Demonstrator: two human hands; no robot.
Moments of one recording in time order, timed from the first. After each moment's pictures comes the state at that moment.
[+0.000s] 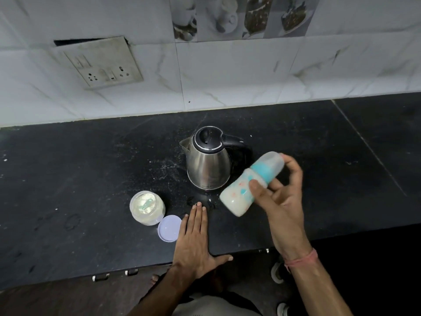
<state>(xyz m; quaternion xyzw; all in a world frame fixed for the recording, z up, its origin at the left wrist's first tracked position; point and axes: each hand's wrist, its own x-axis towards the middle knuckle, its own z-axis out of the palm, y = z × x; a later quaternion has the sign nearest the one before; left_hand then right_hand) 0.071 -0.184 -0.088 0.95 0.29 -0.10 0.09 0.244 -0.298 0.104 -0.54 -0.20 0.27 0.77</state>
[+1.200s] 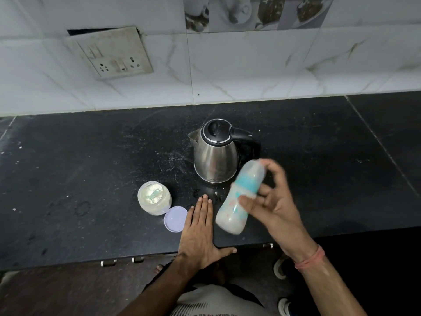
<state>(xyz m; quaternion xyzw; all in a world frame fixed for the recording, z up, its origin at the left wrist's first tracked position) 0.071 -0.183 -0.089 0.95 0.28 -0.11 0.09 0.236 -0.305 0.098 -0.56 -0.27 0.37 0.69</state>
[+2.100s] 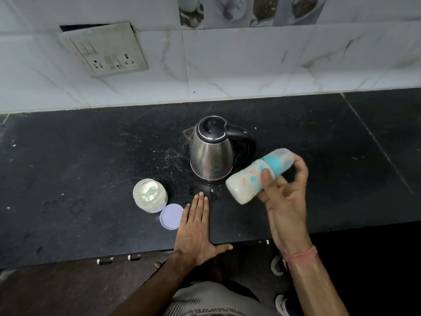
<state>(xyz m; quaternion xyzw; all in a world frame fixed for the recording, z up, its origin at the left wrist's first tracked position) 0.072 -0.185 -0.091 0.95 0.29 -0.08 0.09 0.237 -0.306 0.101 -0.52 -0.14 0.29 0.79</state>
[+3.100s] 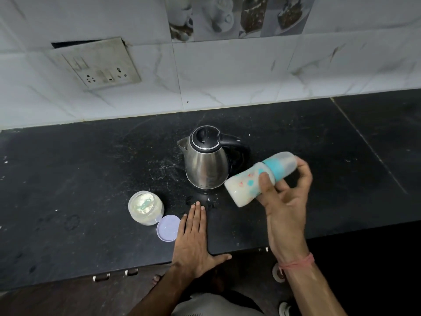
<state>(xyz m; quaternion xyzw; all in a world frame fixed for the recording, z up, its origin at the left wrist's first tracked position) 0.073 -0.186 -0.080 0.95 0.29 -0.09 0.08 0.235 -0.300 0.106 -0.51 -0.13 0.22 0.82</state>
